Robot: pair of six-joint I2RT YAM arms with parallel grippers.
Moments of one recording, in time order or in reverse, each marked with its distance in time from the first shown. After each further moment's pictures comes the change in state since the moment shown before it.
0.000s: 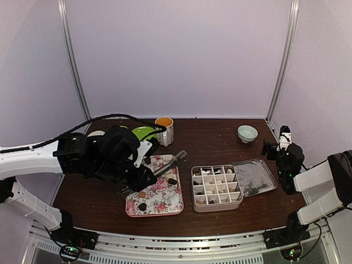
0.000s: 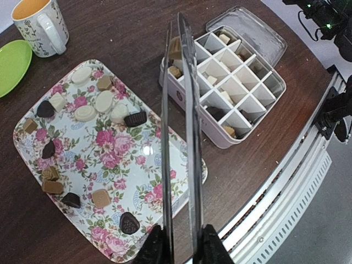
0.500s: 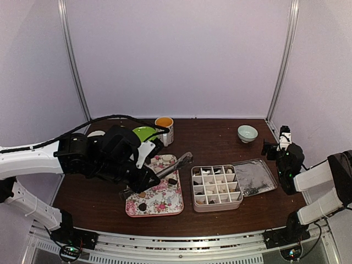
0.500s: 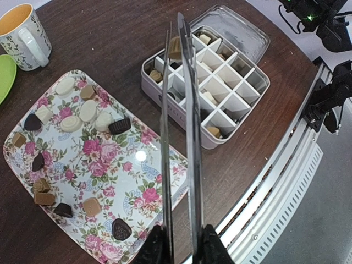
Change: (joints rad) left arm -0.006 0.005 0.001 0.037 0.048 0.049; right arm 0.000 0.000 0.000 0.000 0.000 0.000
